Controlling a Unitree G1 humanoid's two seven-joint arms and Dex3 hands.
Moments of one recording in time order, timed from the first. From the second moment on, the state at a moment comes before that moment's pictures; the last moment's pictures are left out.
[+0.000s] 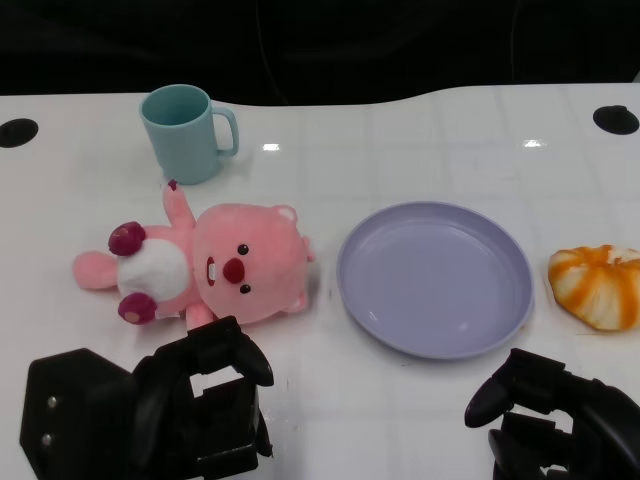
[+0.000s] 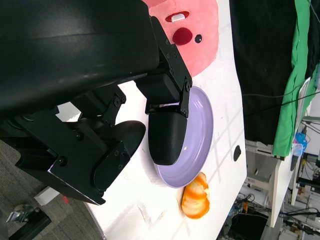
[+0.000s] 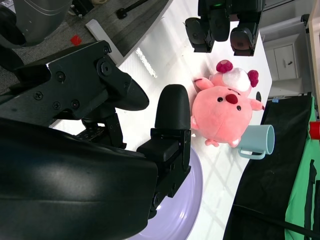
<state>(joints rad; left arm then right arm) 0.25 0.03 -0.08 -0.43 -0.24 0.42 -0.13 0.38 -0.23 0.07 -0.61 0.21 0.39 0.27</state>
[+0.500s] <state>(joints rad) 0.25 0.04 -0.08 -0.44 -0.25 0.42 -0.13 0.38 -0.24 0.07 -0.61 0.21 0.39 0.28</state>
